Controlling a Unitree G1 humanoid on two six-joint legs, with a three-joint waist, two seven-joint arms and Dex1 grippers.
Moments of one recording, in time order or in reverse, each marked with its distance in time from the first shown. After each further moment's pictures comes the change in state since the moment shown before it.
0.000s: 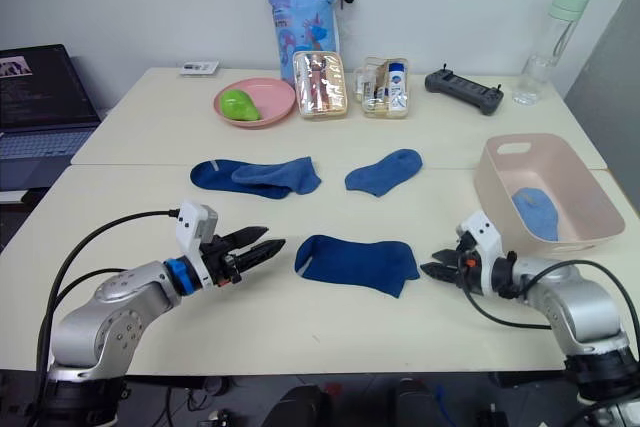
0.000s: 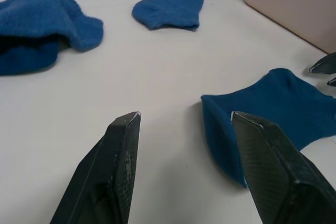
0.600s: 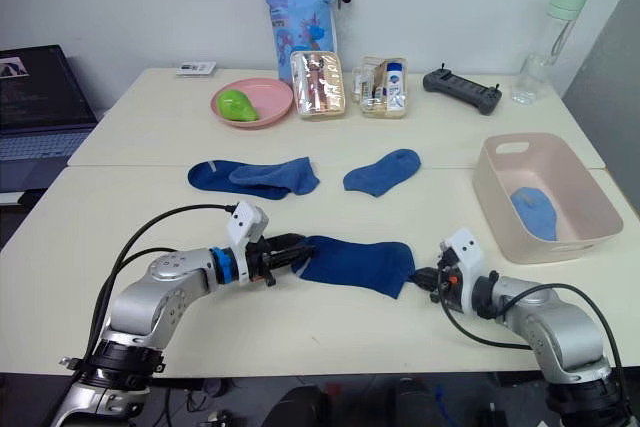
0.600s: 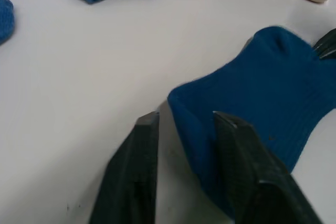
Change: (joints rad) left arm -0.108 -0.005 -0.210 0.179 0.149 -0.113 -0.107; right arm 0.083 0.084 0.010 -0.125 0.030 0.060 -0.118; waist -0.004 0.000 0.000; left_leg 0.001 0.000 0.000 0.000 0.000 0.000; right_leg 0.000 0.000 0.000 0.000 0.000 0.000
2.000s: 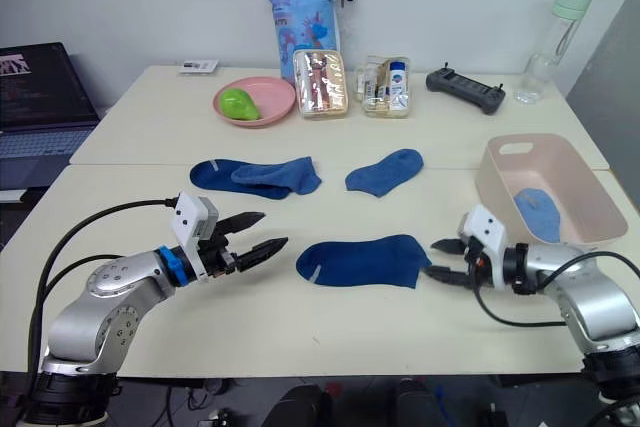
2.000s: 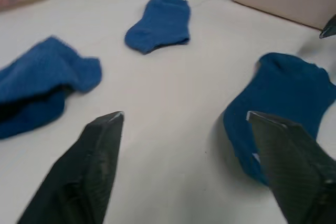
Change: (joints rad) left arm 0.142 0.124 0.125 -0.224 -0.035 -0.177 -0.034; right arm -0.096 -0.235 0.076 0.118 -0.114 -0.427 0.378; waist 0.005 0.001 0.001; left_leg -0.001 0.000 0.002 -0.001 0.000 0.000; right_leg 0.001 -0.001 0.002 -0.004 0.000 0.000
